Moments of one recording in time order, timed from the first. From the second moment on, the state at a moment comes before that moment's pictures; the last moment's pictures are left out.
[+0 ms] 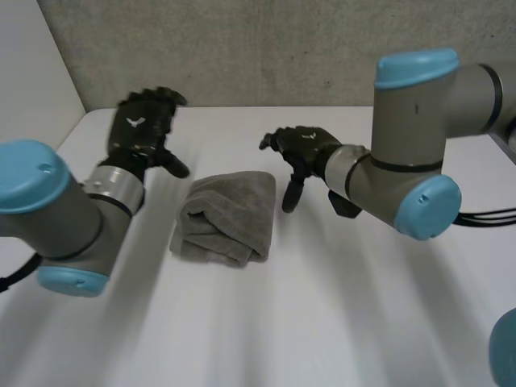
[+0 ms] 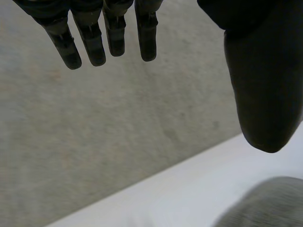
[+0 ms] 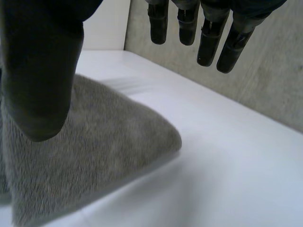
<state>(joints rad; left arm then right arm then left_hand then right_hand) 4.31 -1.98 -1.57 3.68 -1.52 3.16 2.13 -0.75 0.66 0.45 1.34 3.04 0.27 0.25 0.26 0.26 0.06 0.23 0.24 0.24 0.25 0.06</state>
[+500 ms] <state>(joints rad) 4.34 -2.15 -1.58 3.59 -1.43 3.19 2.17 -0.56 0.64 0.31 1.33 3.28 0.27 0.25 0.26 0.26 0.06 0.23 0.24 0.24 0.25 0.06</state>
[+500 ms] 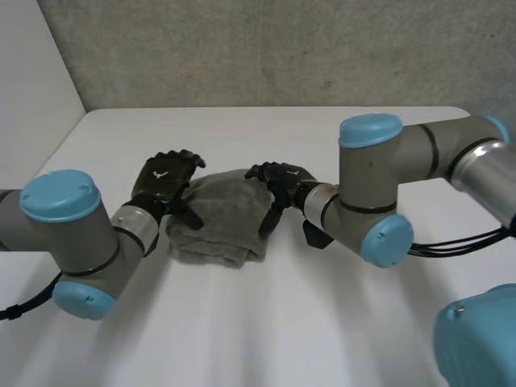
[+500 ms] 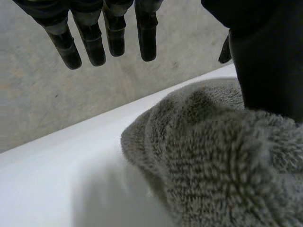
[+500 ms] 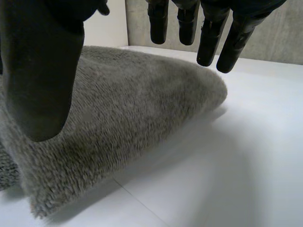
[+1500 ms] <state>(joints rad) 4.32 -1.79 -1.27 3.12 -1.52 3.05 1.98 -1.16 0.90 0.30 1.71 3.07 0.27 0.25 0.26 0.26 0.06 0.23 0.24 0.24 0.25 0.06</state>
